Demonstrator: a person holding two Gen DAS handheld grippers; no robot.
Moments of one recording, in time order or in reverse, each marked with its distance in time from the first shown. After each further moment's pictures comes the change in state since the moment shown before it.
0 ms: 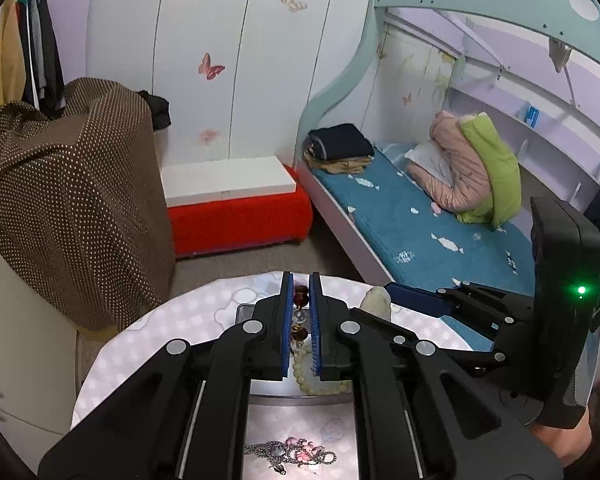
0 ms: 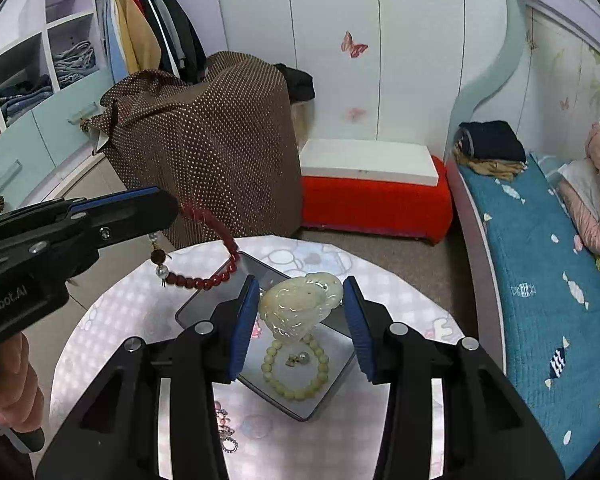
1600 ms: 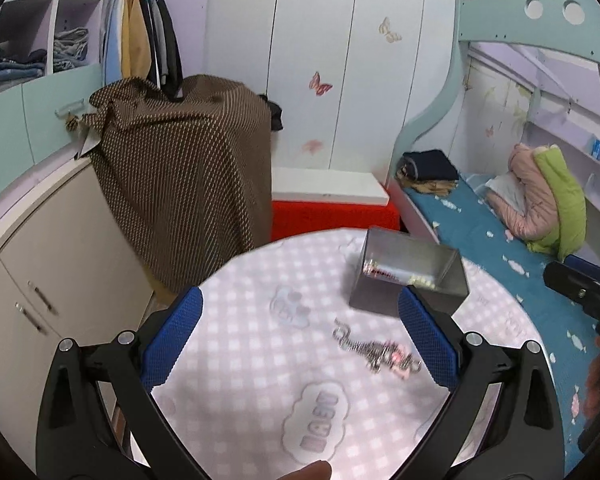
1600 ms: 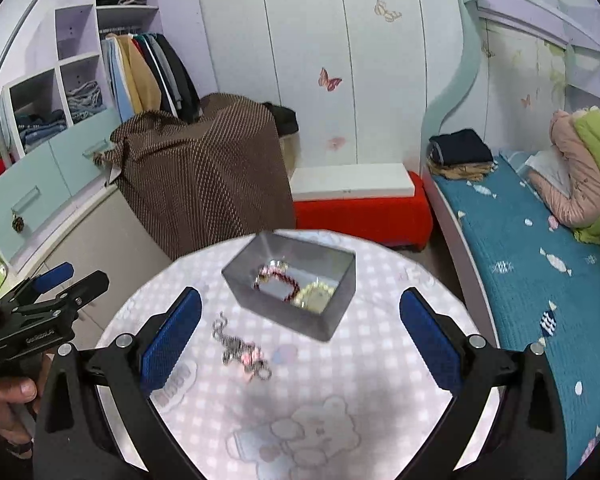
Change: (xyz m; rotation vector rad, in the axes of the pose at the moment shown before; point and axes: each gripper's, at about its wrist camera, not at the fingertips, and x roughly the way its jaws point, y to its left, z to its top) left arm -0.124 0.041 -0.127 -0.147 -0.106 0.321; right arm -0.108 0.022 -0.069 0.084 -0.140 -0.040
